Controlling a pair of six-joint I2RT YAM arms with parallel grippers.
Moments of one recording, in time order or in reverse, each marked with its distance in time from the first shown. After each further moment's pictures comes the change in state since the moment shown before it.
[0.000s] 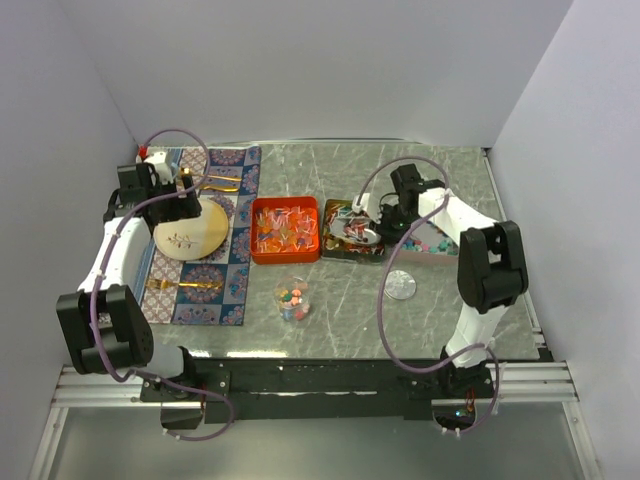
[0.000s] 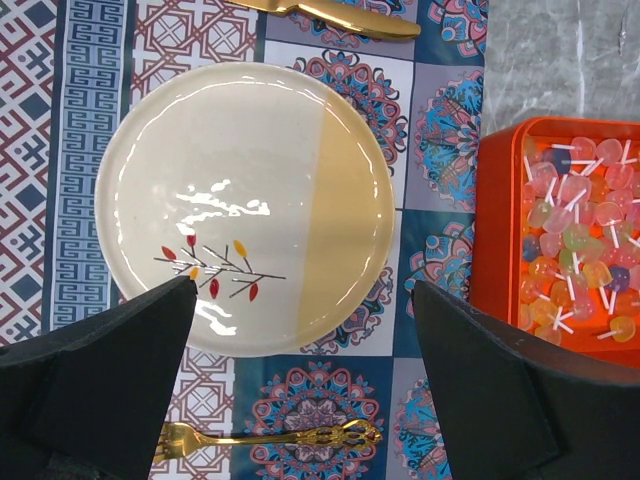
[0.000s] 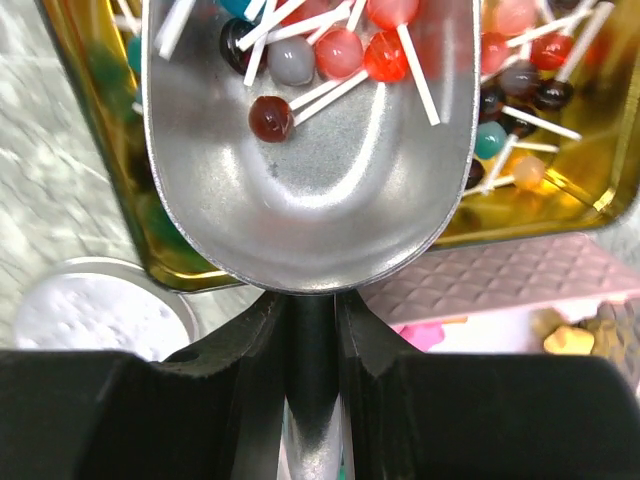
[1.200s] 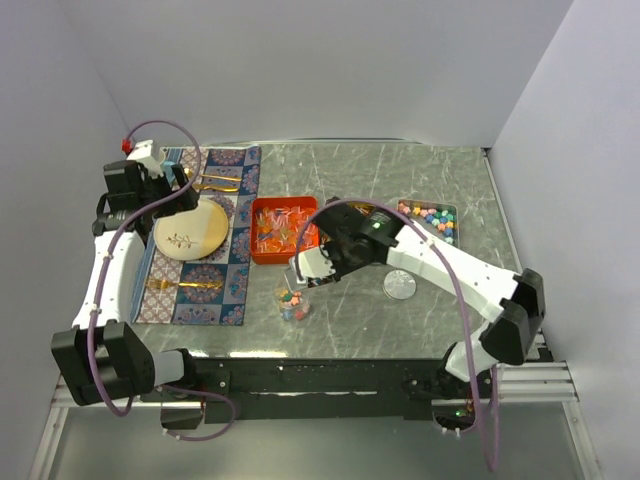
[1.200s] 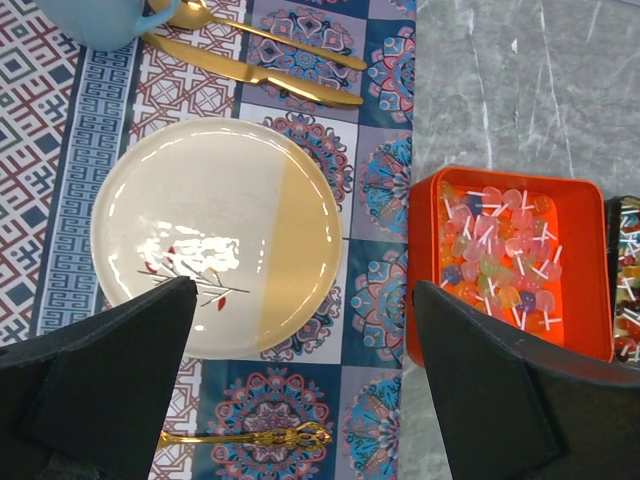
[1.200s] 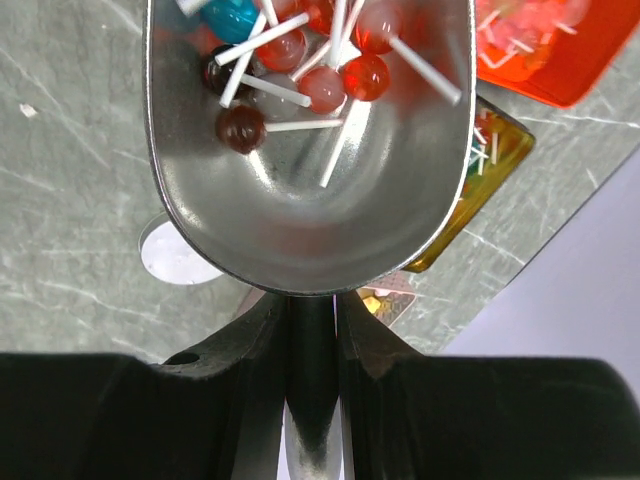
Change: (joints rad) left arm 0.000 -0.151 0.007 0.002 0.023 -0.105; right arm 0.662 -0.319 0.134 -0.344 0.407 -0.069
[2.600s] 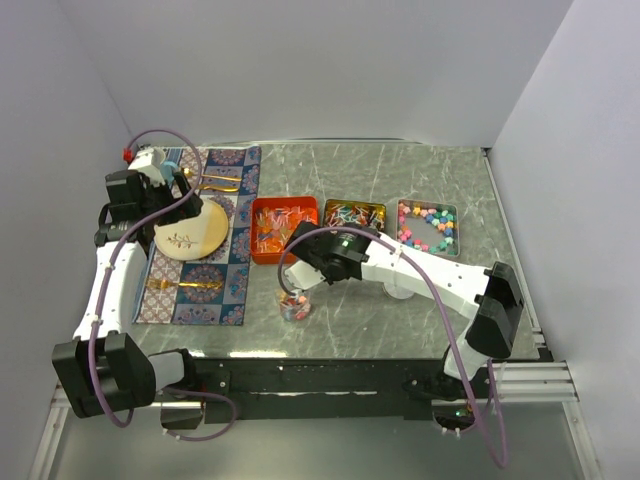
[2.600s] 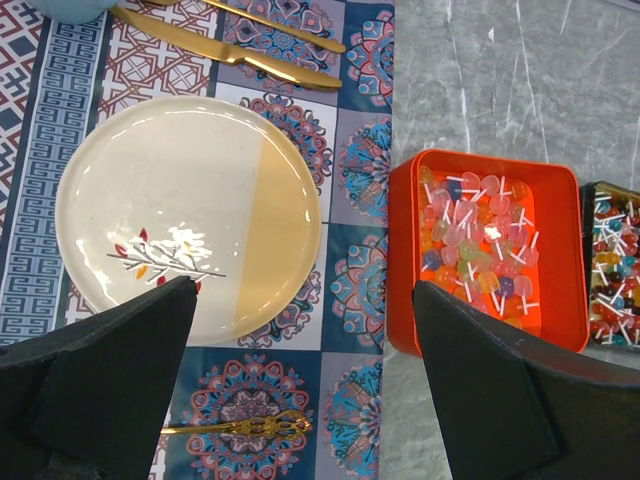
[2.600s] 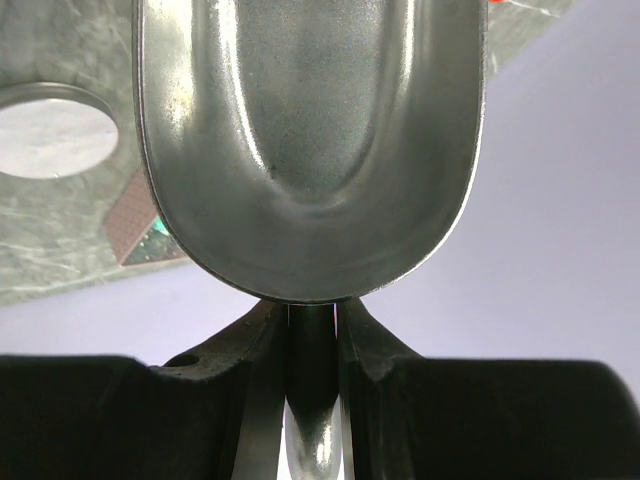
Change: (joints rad) left arm 0.000 -0.066 -0.090 0.032 0.038 -0.043; right arm 0.160 0.118 0.017 0.015 0.480 -0.071
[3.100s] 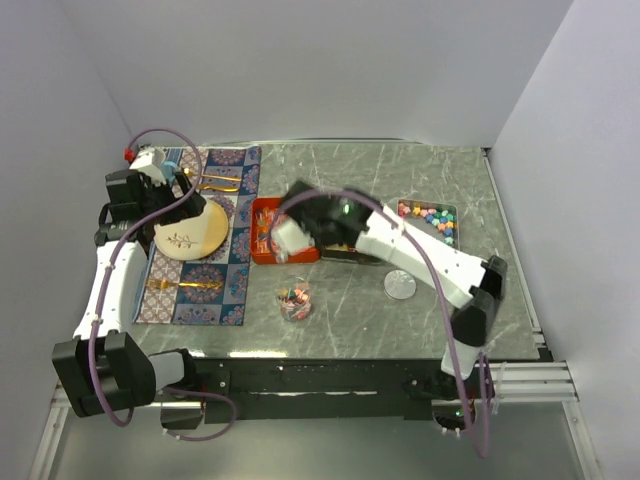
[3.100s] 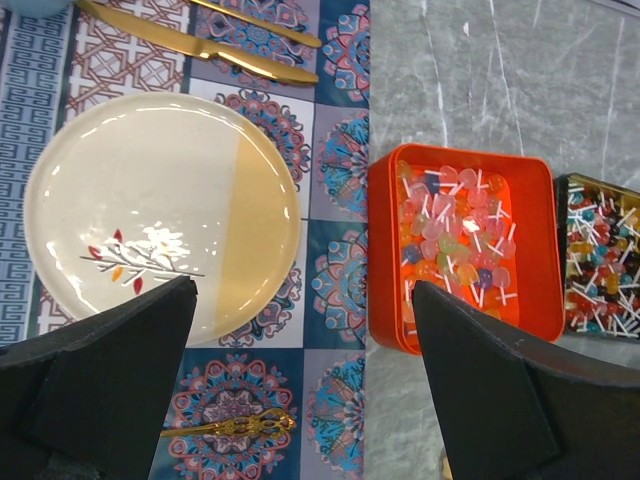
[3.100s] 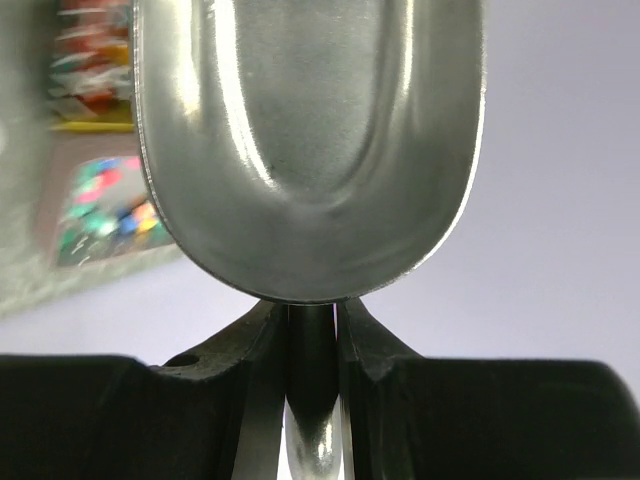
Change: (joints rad) left arm 0.000 0.003 0.001 0.005 0.041 -0.021; right arm -0.045 0.098 0.314 -0.102 0.035 -0.030
